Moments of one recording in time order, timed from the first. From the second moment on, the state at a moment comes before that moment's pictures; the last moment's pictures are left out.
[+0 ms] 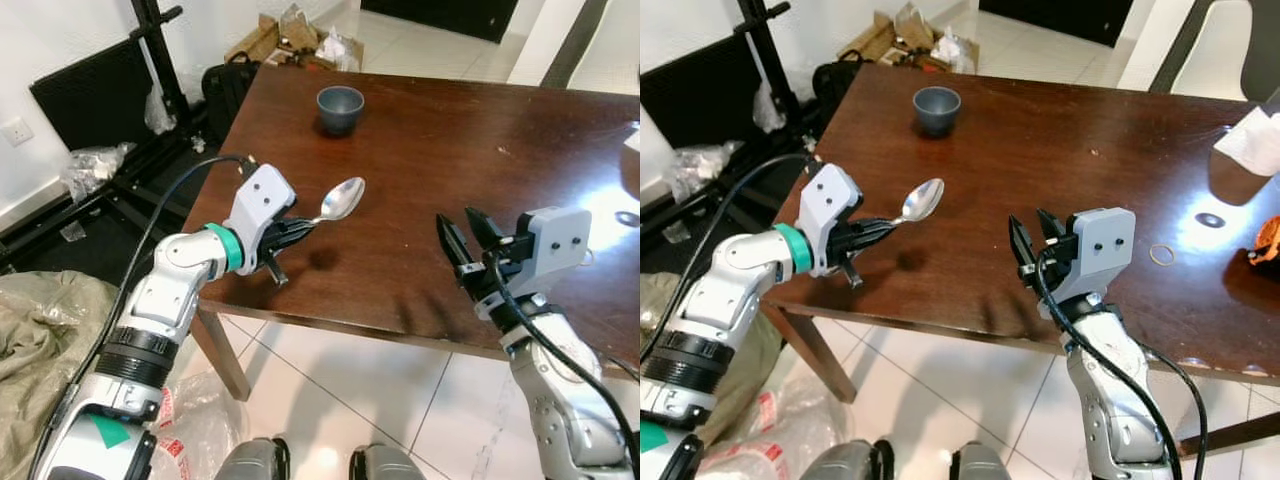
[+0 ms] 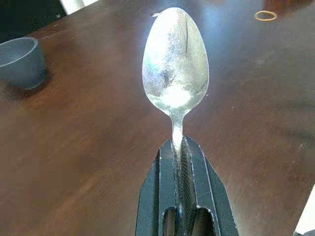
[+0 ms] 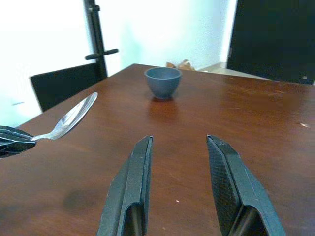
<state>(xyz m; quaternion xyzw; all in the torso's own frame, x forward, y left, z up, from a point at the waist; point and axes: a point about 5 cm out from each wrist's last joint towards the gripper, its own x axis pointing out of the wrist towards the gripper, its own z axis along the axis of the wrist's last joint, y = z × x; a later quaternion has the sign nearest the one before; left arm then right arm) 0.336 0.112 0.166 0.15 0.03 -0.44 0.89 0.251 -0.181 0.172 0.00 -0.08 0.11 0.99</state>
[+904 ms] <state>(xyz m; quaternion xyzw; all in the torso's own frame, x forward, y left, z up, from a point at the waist) 0.336 0.109 0.166 0.15 0.02 -0.44 0.89 0.251 -0.184 0.173 0.00 -0.09 0.11 0.99</state>
